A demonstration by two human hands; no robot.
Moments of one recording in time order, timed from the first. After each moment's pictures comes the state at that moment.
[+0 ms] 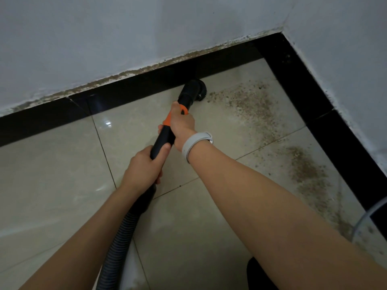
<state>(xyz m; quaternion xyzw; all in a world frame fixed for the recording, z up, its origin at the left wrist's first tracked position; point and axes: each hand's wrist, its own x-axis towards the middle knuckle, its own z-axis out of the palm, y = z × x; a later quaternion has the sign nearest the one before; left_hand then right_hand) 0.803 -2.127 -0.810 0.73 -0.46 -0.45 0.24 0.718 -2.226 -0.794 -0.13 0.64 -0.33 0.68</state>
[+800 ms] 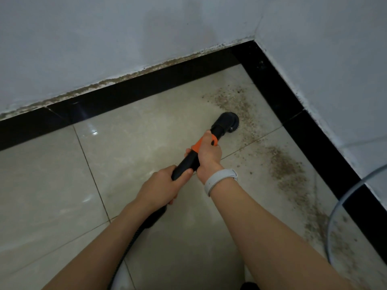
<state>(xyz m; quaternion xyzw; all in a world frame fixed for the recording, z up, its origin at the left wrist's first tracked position) 0.746 -2.106 -0.807 0.63 -0.58 -0.50 0.13 0.633 -2.173 -0.794 0.00 0.69 -0.43 0.58</state>
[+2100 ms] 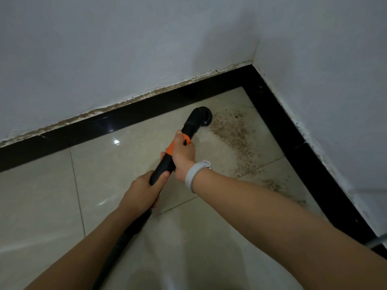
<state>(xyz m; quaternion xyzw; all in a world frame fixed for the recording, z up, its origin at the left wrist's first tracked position) 0.721 -2.161 -0.811 0.73 -0.48 -0.46 0.19 0.621 -2.252 -0.802 -0.11 0.62 -0.33 0.70</state>
